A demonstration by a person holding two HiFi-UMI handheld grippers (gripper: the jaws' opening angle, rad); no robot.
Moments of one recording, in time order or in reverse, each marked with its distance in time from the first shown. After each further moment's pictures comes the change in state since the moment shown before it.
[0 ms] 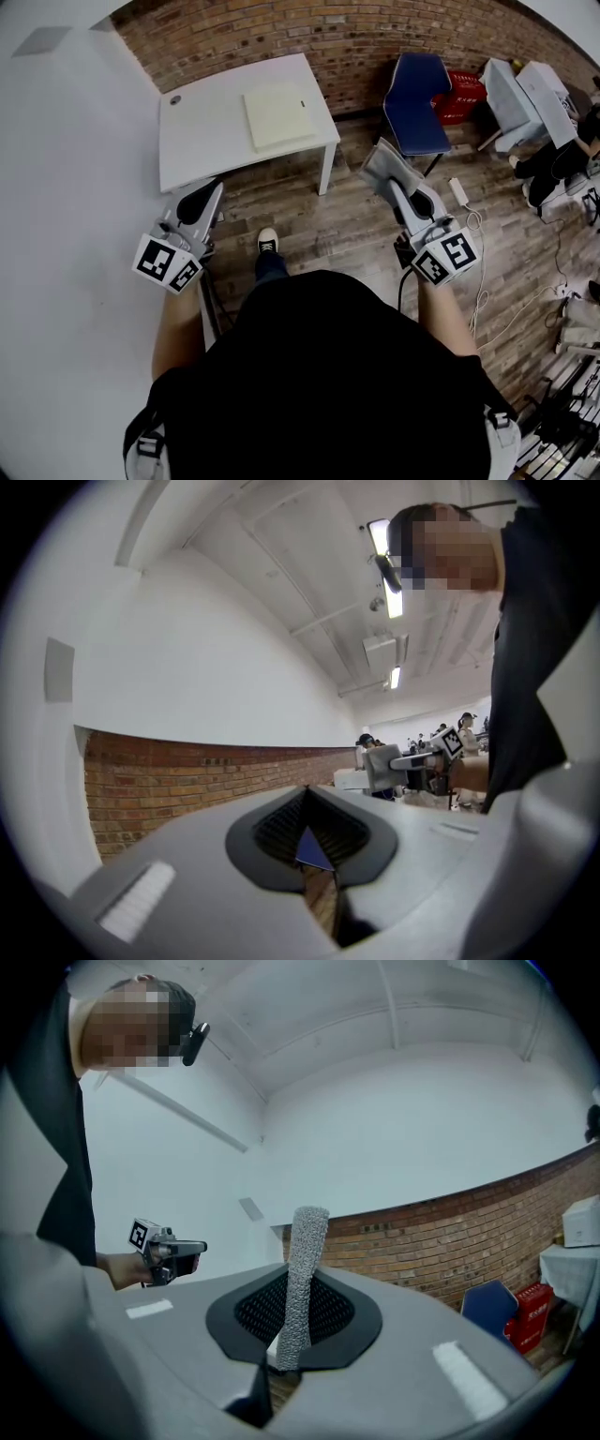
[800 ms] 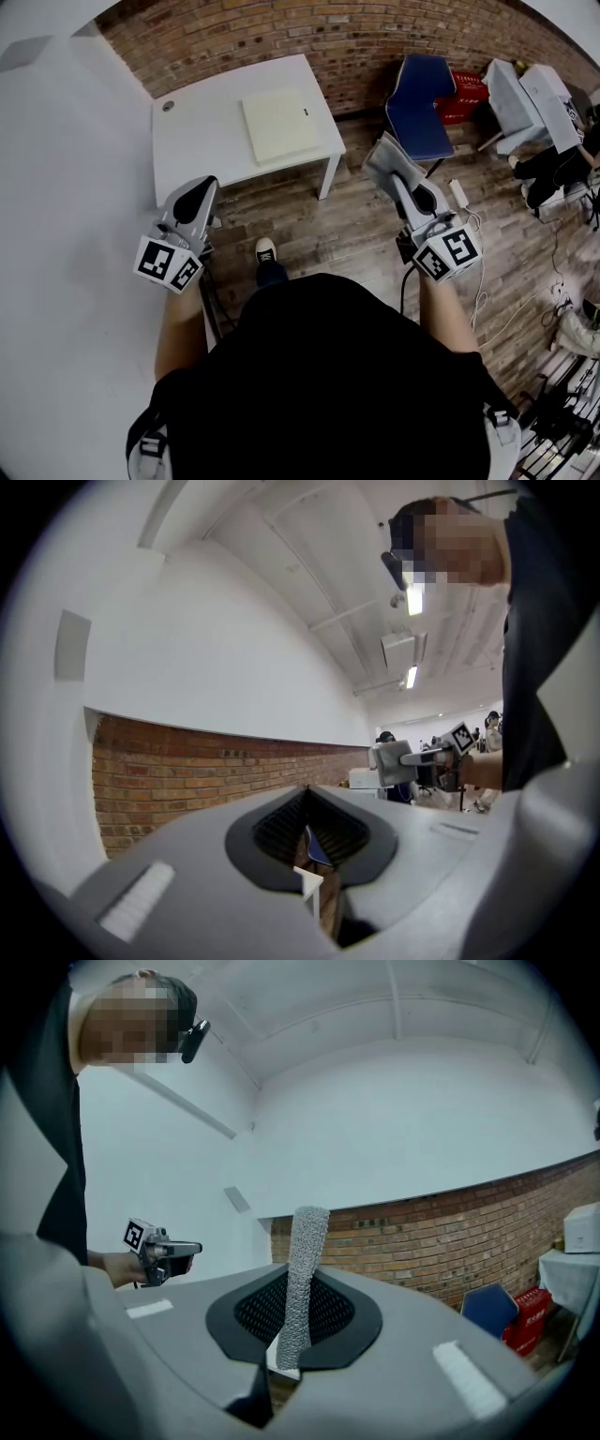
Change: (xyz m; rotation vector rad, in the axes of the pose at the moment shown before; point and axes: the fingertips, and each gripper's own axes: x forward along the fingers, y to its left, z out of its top) left arm 0.042 0.094 -0.032 -0.044 0.012 0.059; right arm 0.085 -0.042 -0.007 -0.020 0.035 -0.042
